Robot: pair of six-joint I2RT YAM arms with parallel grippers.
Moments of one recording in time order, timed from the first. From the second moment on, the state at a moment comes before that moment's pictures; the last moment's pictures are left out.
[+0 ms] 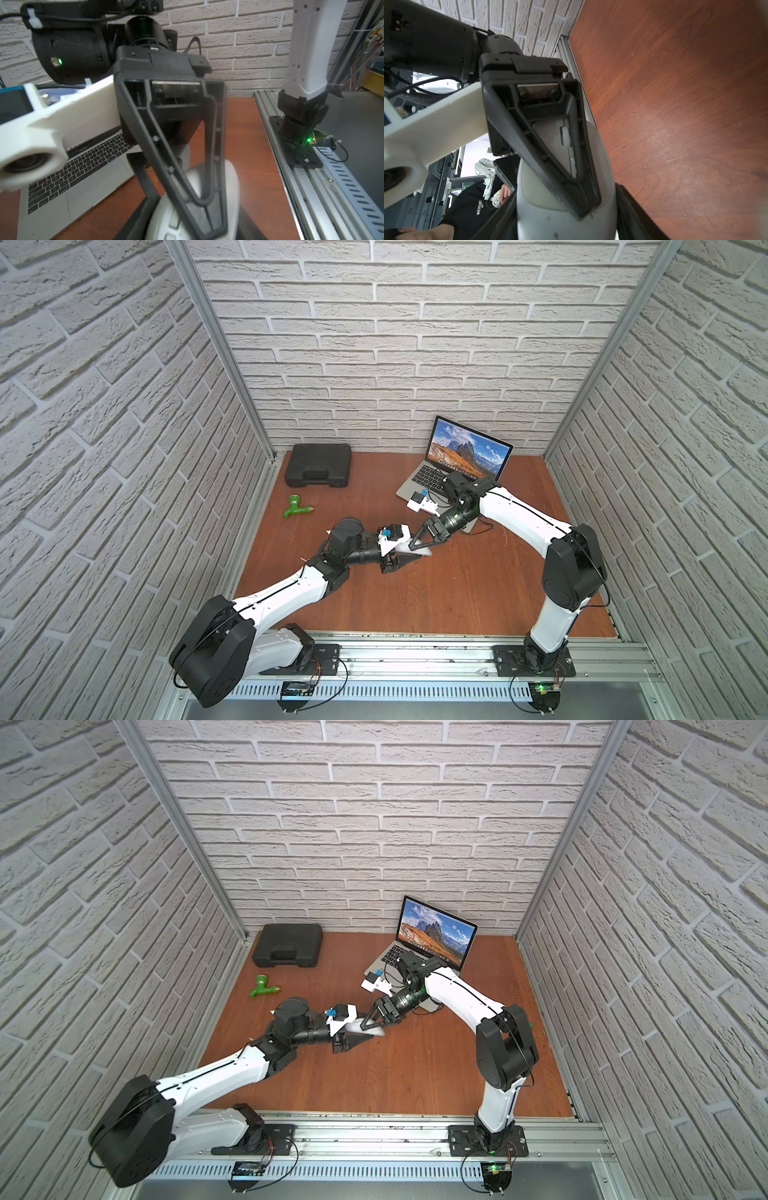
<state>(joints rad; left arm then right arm) -0.66 1.19 0.55 0.41 0.70 0.28 0.45 1.80 1.49 -1.13 -1.14 -0.14</state>
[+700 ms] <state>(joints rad) -0.46 1.14 0.56 0.24 0.68 -0.05 0.27 1.50 1.34 -0.78 -0.58 -0.03</state>
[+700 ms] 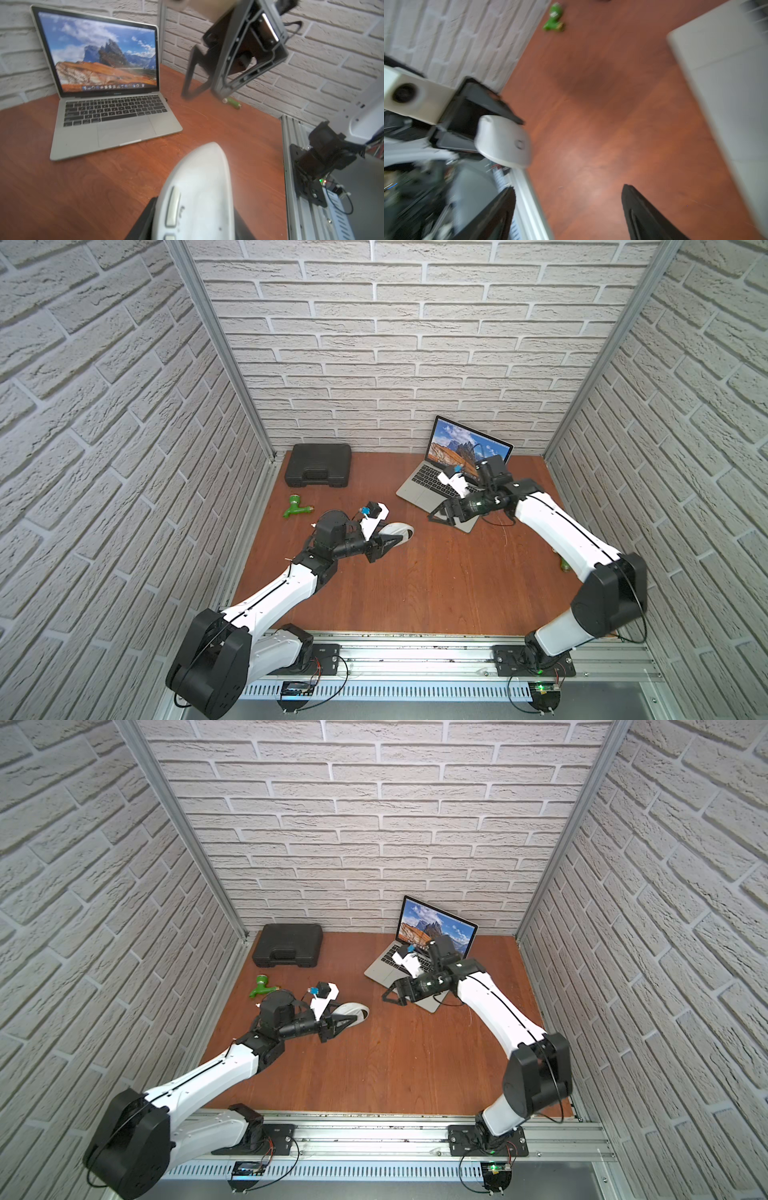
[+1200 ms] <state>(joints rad) -0.42 1.78 0.83 0.00 0.95 -0.39 0.00 1.56 1.18 -0.63 0.03 -0.45</state>
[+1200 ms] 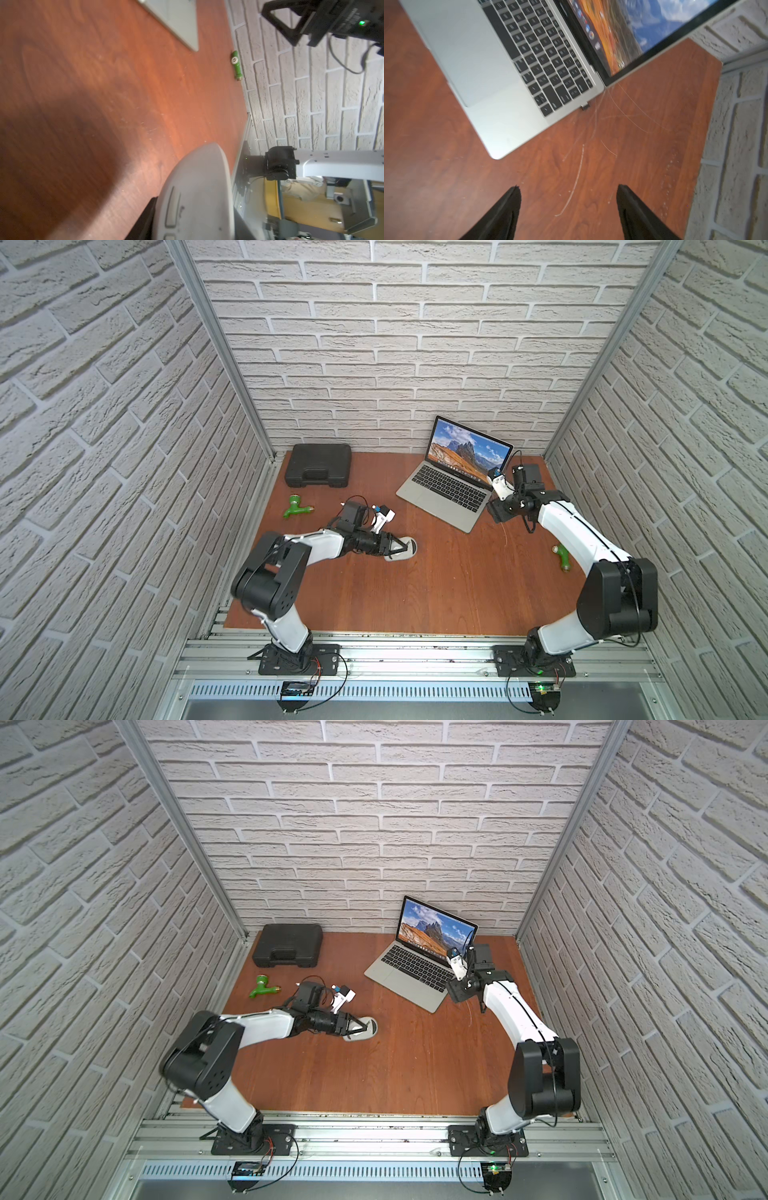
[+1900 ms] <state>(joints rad) -0.49 2.01 1.16 -0.49 0.96 -0.21 -0.27 2.03 1.54 -0.78 -0.34 -0.84</state>
